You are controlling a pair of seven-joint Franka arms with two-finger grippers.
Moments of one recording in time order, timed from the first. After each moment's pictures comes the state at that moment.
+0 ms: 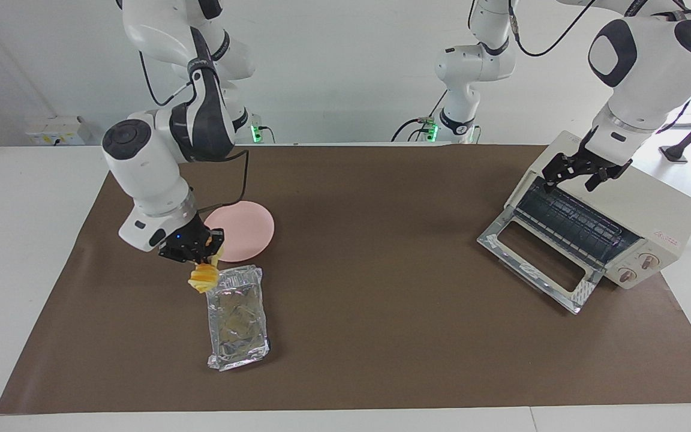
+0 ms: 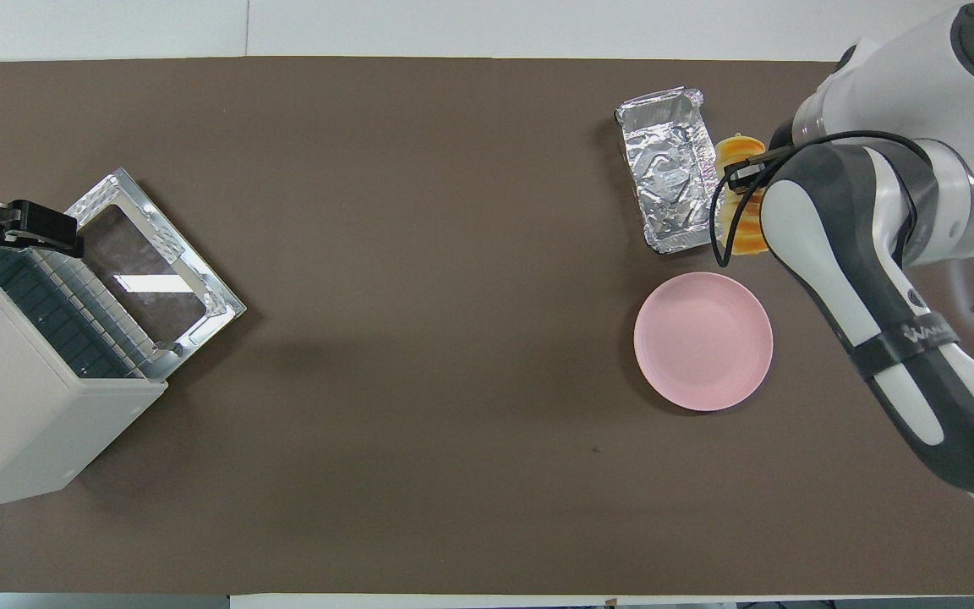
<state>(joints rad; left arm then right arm) -0.02 0.06 0.01 -1.63 0.00 1.65 0.02 0.01 0.42 0.11 -1.49 0.00 1.97 -0.14</state>
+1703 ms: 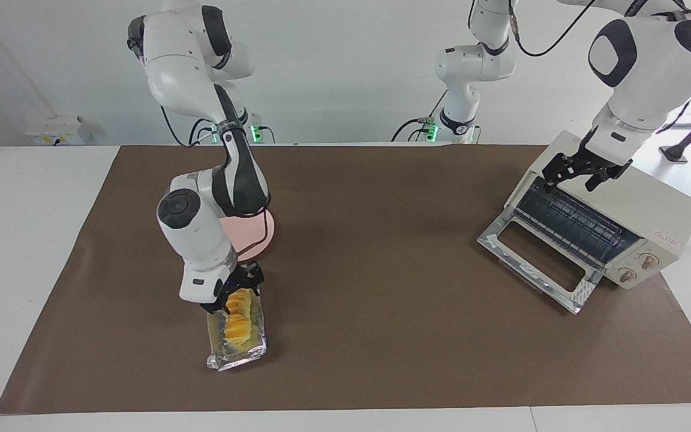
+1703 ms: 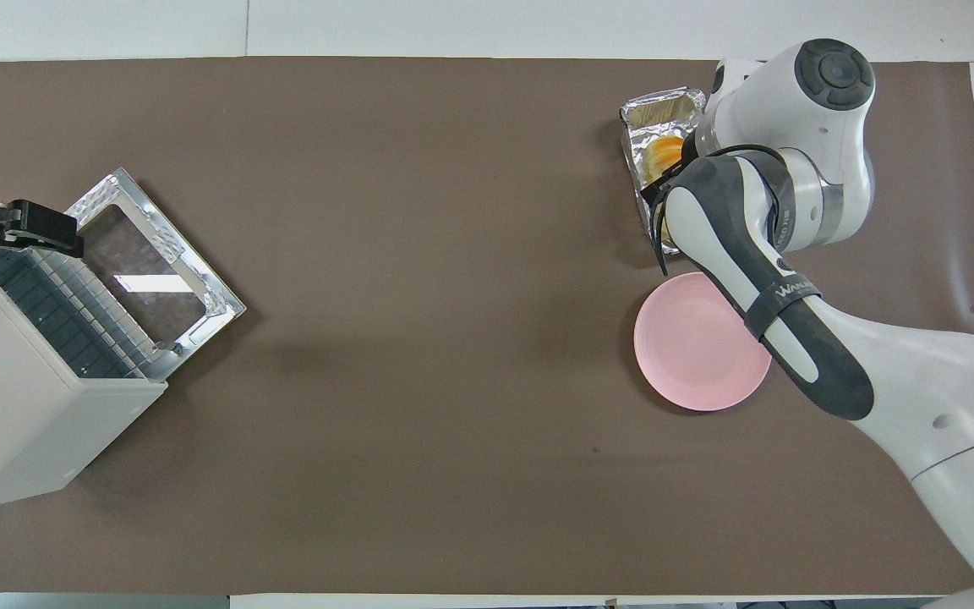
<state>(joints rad) -0.02 0.06 0.01 -1.63 0.00 1.65 0.02 0.07 0.58 0.12 -1.47 0.01 2.11 -0.42</state>
